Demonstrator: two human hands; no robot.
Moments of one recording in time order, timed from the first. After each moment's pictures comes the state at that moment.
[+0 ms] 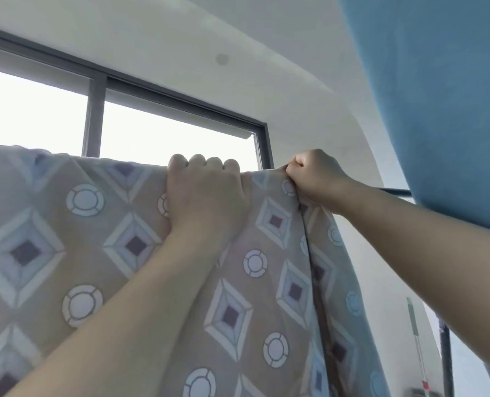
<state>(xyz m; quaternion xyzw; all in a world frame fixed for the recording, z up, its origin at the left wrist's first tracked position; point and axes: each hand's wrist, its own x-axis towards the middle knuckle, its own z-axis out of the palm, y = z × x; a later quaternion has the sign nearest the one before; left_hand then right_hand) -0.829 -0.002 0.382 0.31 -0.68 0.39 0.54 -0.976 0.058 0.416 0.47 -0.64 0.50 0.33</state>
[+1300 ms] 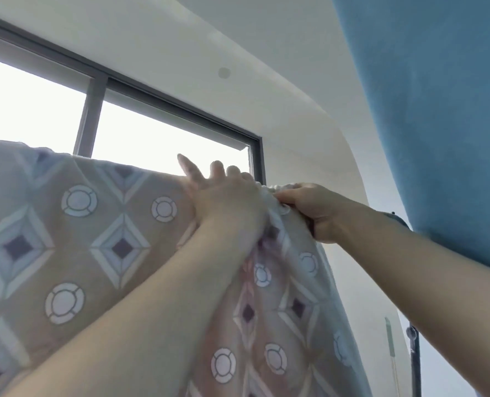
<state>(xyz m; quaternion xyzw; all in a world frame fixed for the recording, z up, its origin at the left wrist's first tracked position) -0.845 0.018 0.395 0.40 -0.74 0.33 0.43 -0.965 0.060 0.407 0.52 -0.50 0.68 -0.12</state>
